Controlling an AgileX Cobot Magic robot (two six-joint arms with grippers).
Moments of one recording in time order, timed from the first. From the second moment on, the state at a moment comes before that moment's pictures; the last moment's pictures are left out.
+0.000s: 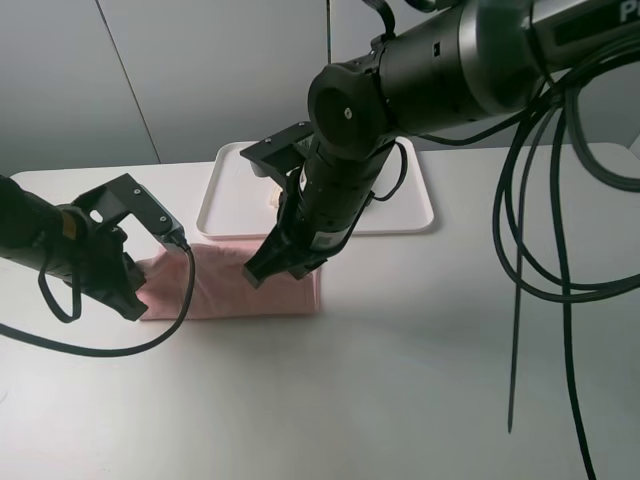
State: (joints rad) left arm -0.30 1.64 -0.65 0.26 0.22 0.22; right arm 0.82 1.94 -1.25 0.07 0.65 -0.01
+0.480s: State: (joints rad) left arm -0.17 1.69 -0.65 0.24 0.12 0.17; right arm 0.82 2.02 -1.25 -0.05 0.46 0.14
